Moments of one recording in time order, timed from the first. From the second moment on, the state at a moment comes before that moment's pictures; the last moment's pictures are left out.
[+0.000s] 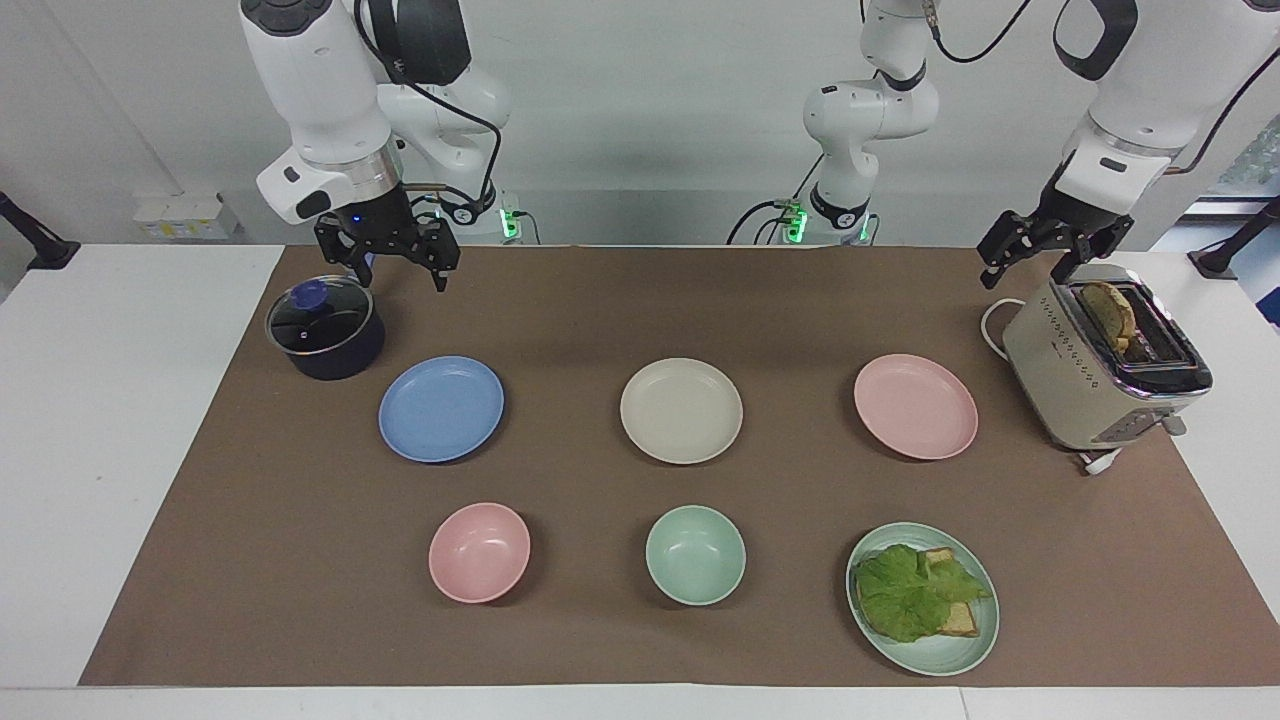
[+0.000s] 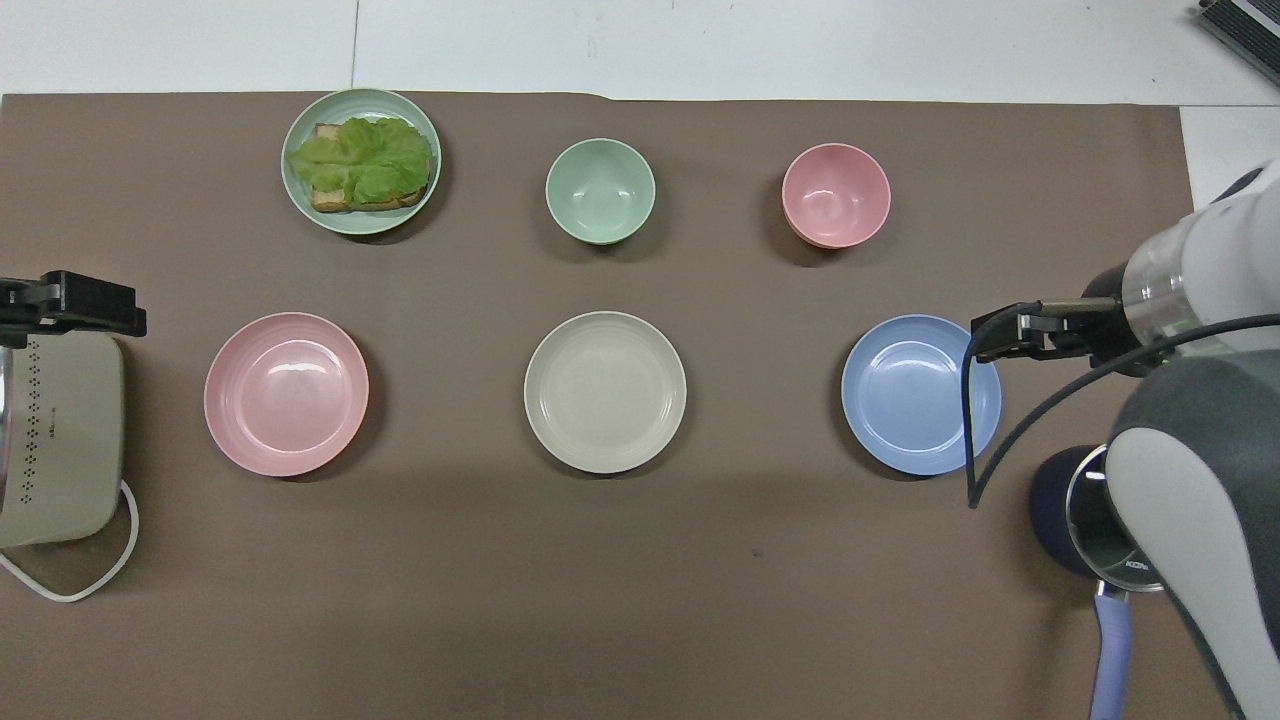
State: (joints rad) left arm 0.05 -0.05 -0.07 -1.63 -0.02 1.63 -0.05; right arm 0.04 -0.02 0.10 -1.67 -0.02 1.63 0.21
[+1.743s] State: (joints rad) left arm 0.13 0.16 -0.06 -2.03 -0.02 2.11 -0.05; right arm 0.03 -0.02 0.10 -1.67 -0.02 1.64 0.21
